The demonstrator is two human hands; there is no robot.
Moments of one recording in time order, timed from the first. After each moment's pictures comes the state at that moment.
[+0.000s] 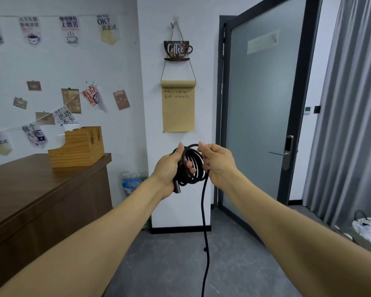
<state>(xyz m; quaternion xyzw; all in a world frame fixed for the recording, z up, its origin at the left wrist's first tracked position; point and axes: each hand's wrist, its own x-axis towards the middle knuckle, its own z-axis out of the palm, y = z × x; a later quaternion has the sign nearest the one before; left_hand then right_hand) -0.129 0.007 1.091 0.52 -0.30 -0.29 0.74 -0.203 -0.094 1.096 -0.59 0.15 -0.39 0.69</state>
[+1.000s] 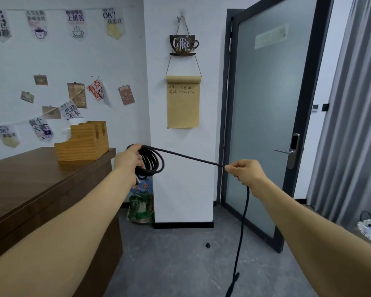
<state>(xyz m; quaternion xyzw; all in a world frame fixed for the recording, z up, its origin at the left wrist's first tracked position) -0.045 0.044 1.088 0.53 -0.08 -0.14 0.83 -0.236 -0.162 1.058 -0.76 0.31 -0.32 0.48</state>
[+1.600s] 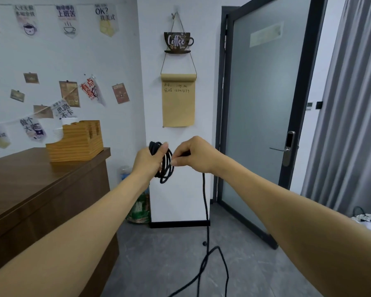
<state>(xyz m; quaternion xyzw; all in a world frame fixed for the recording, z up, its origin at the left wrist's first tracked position) -0.072 0.013 1.078 0.70 -0.31 -0.02 0.64 -0.195 -0.079 1.119 -0.92 0.05 -0.23 0.30</state>
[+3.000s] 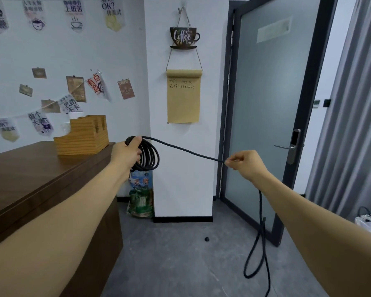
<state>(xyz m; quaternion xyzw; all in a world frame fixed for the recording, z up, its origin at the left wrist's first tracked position) -0.031 0.053 1.081 0.65 -0.20 -0.04 0.73 -0.238 -0.159 1.065 -0.82 0.28 -0.33 0.38</state>
